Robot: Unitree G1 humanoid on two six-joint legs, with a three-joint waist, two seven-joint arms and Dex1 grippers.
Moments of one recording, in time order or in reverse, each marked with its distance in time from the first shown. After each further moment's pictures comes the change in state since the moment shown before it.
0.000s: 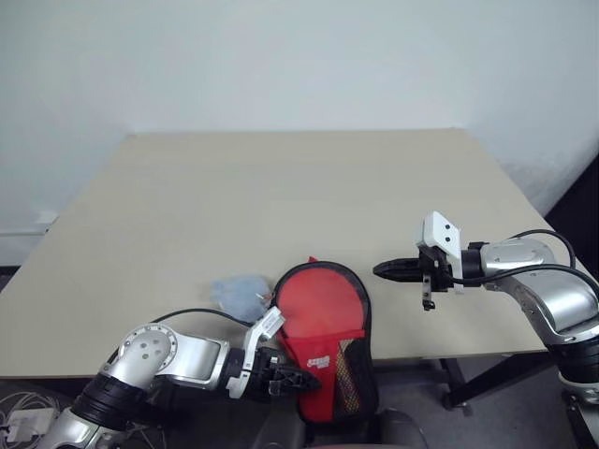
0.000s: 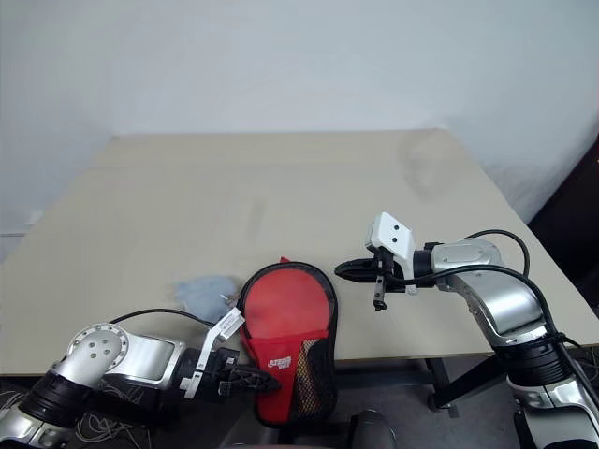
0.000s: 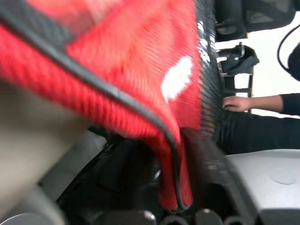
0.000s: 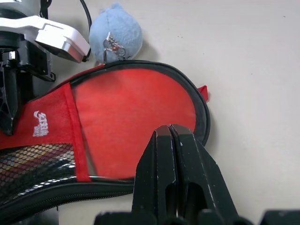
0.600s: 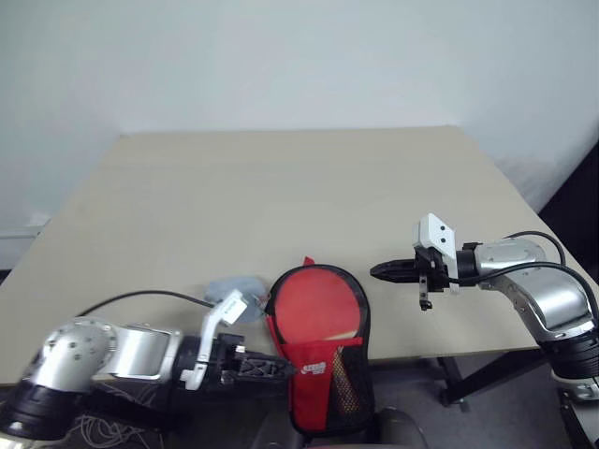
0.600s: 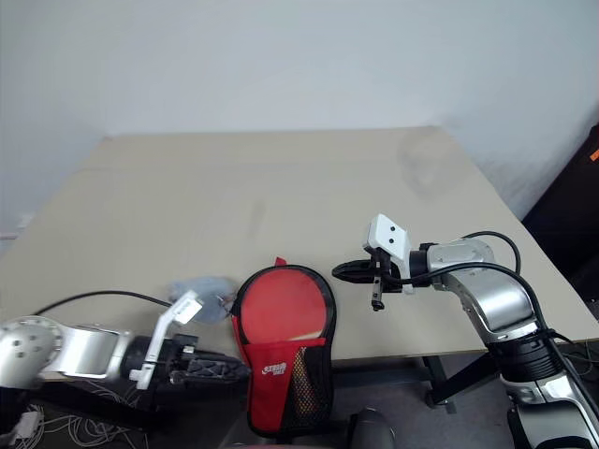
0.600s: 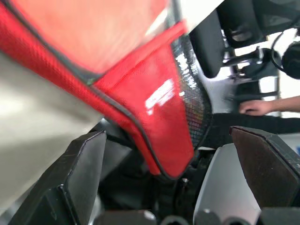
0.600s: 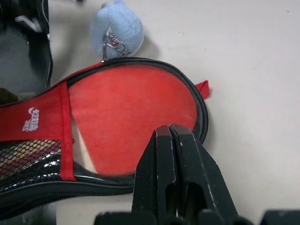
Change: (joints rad) left arm 0.101 0.244 0.301 -0.240 -0.071 0.010 -0.110; right arm -0.022 0.025 0.025 0.065 -0.027 -0.054 0.034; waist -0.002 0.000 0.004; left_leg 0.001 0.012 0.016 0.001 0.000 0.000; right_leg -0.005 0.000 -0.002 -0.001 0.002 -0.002
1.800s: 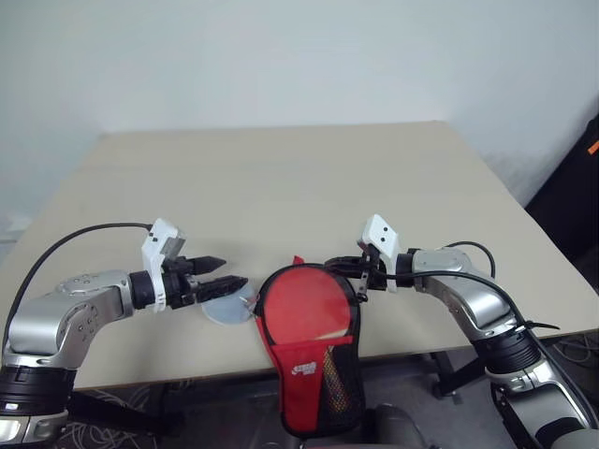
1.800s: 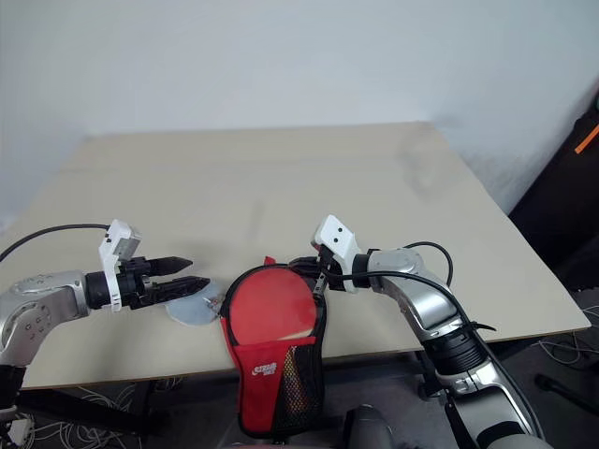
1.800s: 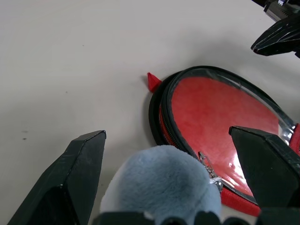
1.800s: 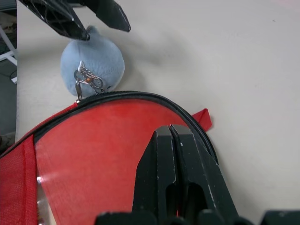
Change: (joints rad) left arm -0.110 -0.092 0.075 0.296 0.967 -0.587 -0.608; right arm -0.054 0.299 0.116 0.068 -0.081 0.059 -0.244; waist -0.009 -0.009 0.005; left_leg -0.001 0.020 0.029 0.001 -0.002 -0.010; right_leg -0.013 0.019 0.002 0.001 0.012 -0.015
